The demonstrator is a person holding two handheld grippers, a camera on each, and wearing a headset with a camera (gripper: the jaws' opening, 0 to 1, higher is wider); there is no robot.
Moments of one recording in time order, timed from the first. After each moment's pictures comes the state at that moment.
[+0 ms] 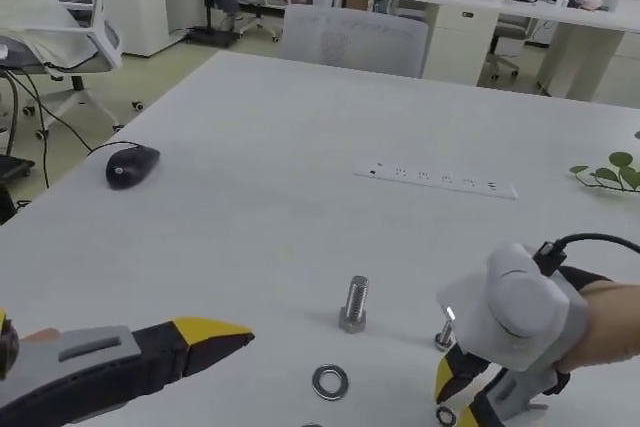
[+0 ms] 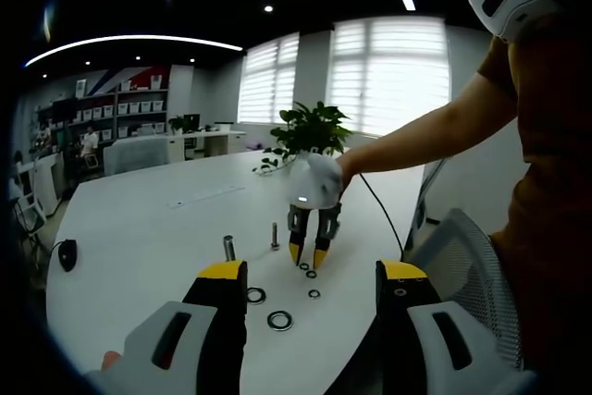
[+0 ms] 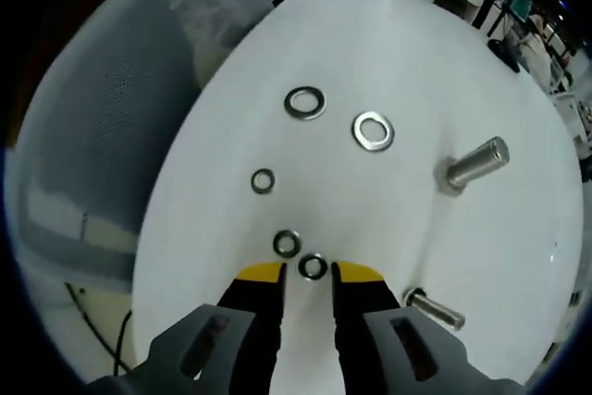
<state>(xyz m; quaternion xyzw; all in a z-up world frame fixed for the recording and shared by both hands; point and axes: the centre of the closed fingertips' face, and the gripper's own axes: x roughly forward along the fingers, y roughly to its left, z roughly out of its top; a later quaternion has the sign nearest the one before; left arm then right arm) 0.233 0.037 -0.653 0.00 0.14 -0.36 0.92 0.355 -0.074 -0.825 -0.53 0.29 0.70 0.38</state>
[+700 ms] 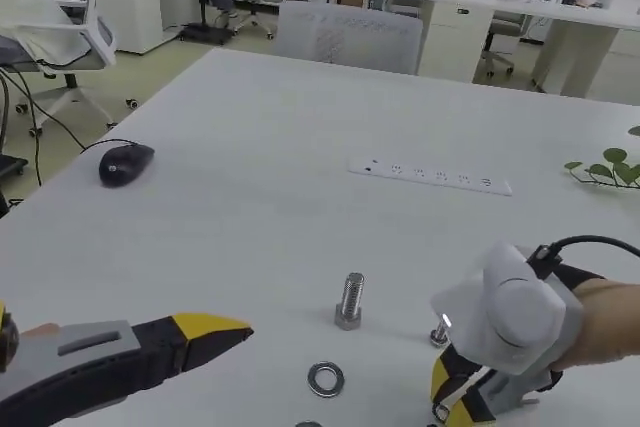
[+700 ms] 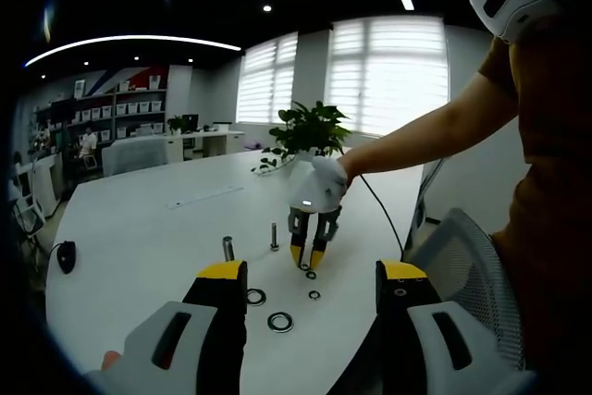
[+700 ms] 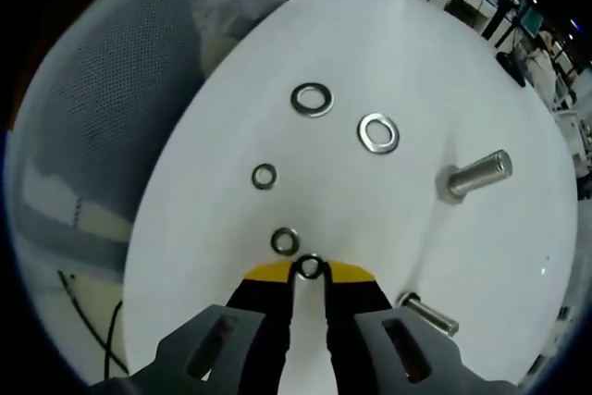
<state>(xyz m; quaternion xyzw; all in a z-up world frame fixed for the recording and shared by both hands) 0.236 0.035 -0.653 0.01 0.14 -0.37 0.92 0.355 -0.076 -0.824 -0.54 0.27 0.70 0.37</state>
